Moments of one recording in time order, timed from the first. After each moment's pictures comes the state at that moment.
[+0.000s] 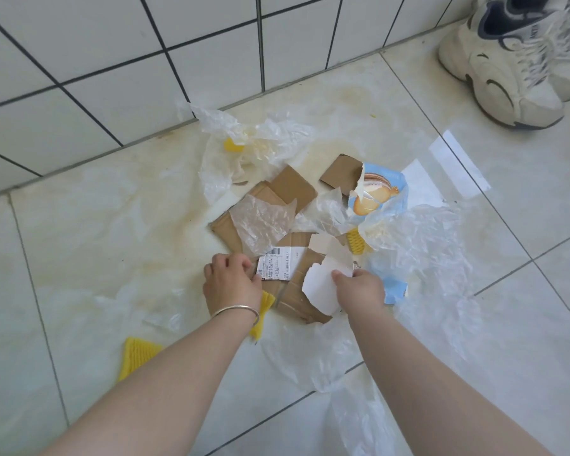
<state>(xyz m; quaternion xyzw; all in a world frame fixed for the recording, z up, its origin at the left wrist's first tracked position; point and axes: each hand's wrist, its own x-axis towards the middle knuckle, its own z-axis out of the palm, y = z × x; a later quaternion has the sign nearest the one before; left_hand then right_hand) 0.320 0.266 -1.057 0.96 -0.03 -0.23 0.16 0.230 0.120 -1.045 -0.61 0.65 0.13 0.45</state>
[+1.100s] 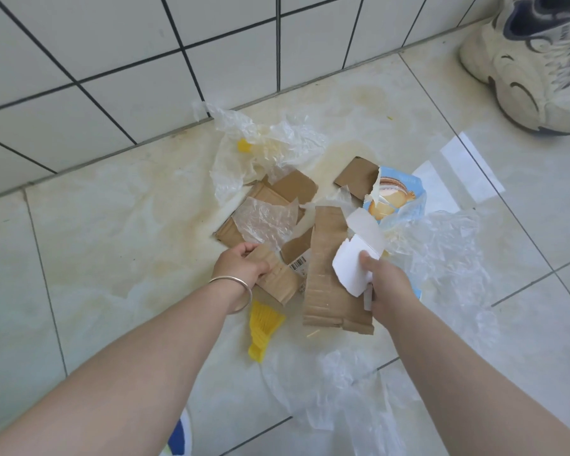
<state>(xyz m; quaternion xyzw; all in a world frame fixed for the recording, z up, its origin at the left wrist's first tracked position) 0.358 0.264 -1.053 0.78 0.14 -0.39 0.47 0.233 0.091 -1.041 -0.41 0.64 0.04 0.65</state>
